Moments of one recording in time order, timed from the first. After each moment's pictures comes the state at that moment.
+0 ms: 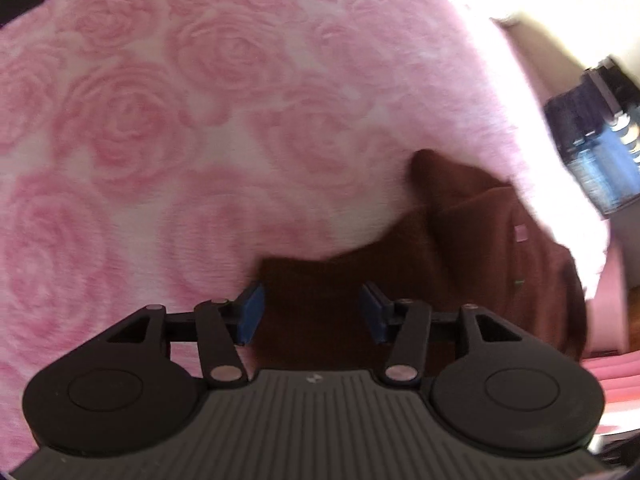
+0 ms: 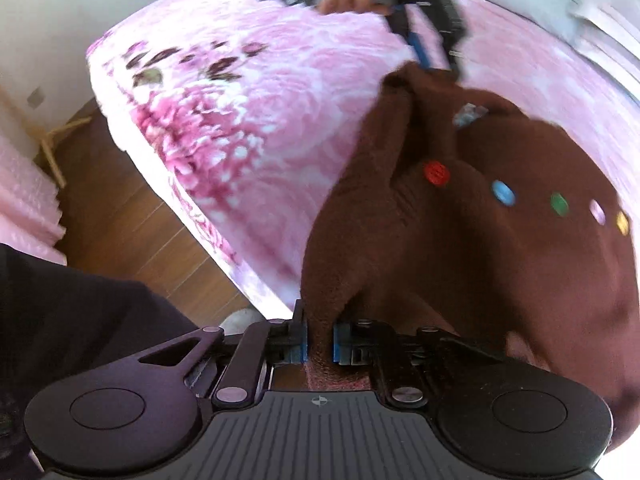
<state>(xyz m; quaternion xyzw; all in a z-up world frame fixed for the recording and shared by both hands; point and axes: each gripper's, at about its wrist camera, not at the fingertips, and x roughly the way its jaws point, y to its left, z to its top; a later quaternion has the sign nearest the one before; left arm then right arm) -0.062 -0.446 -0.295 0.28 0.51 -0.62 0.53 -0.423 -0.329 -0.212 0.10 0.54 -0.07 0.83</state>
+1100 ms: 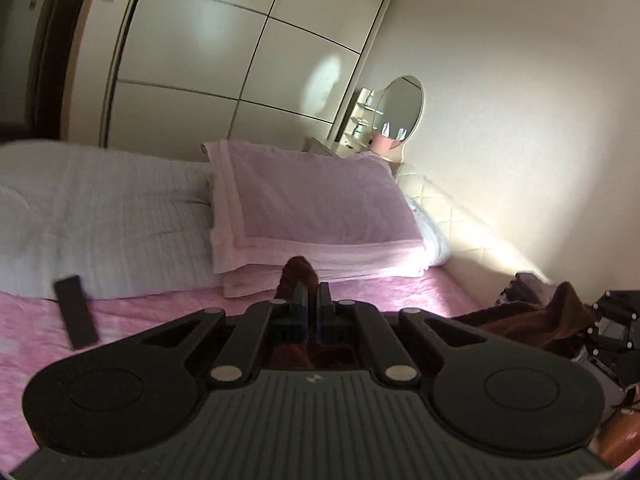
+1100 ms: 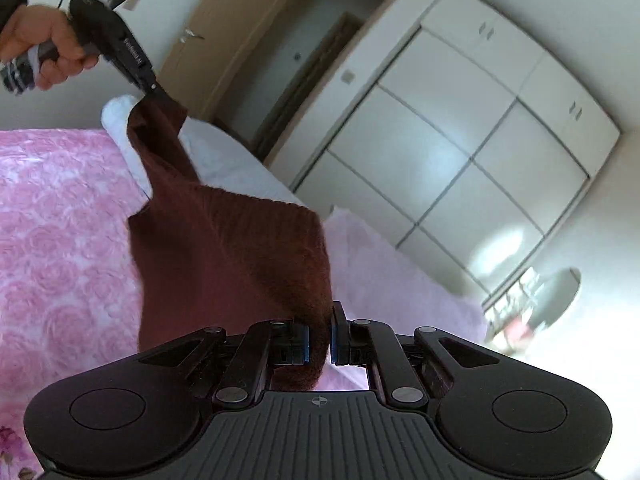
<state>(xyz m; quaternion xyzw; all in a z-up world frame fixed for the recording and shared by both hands) -0.069 -0.404 0.100 0.06 0.29 -0.70 0.66 -0.474 -0.520 0.114 -0.22 0.29 -0.31 0.88</state>
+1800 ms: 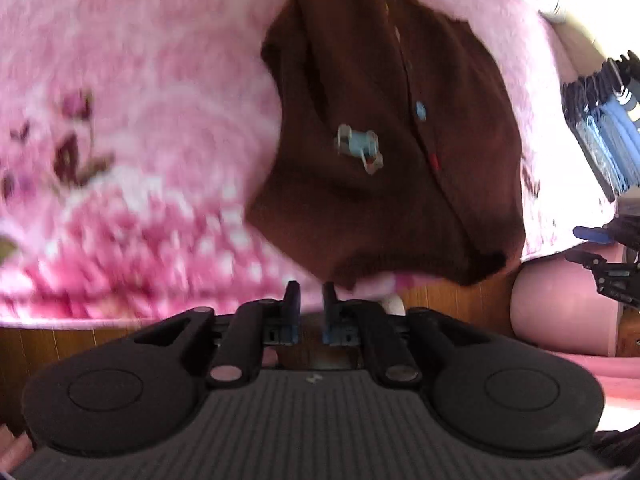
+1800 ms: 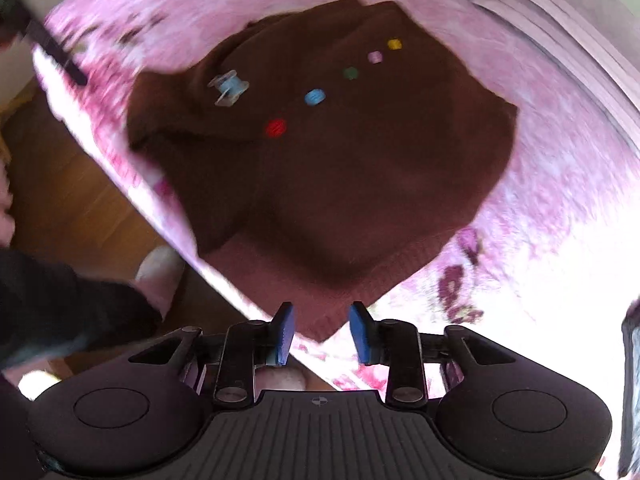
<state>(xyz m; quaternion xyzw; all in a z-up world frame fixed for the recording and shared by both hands) -0.145 -0.213 -0.209 0.26 0.59 -0.52 0.57 -0.538 -0.402 -0.149 0.07 0.59 -0.16 0.79</state>
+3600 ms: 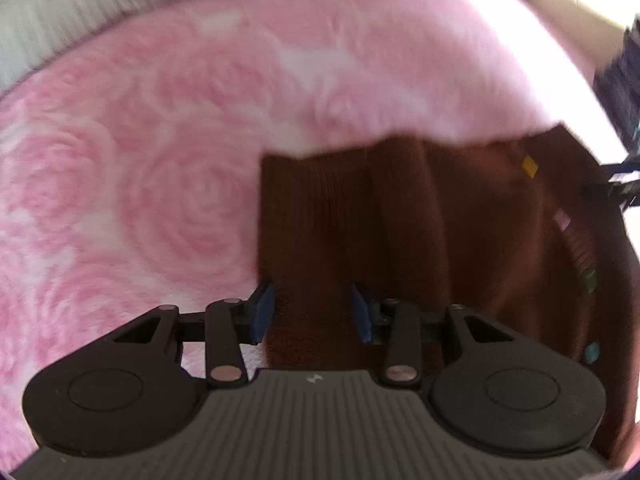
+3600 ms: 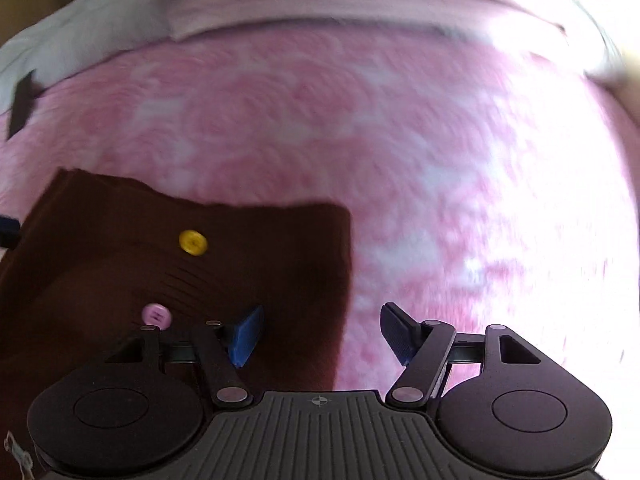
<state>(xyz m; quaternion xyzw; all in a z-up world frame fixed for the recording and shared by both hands) -0.102 -0.586 -0.319 0.38 0.40 -0.63 0.55 -0.464 -0.743 -0.251 0.27 0.45 -0.43 0.74</state>
